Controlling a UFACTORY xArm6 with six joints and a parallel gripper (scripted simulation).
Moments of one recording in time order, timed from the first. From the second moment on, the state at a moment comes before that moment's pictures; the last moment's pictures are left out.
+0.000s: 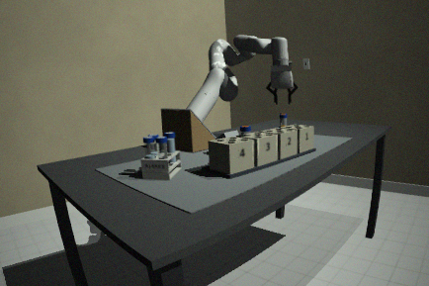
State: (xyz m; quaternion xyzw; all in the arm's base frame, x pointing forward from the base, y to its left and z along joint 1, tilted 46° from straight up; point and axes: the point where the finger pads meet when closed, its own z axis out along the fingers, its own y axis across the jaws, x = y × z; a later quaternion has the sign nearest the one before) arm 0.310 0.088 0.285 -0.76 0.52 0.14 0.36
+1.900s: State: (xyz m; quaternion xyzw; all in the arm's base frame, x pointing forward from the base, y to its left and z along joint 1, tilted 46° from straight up) arm 0.319 0.129 0.244 -0.76 0.52 0.14 0.36
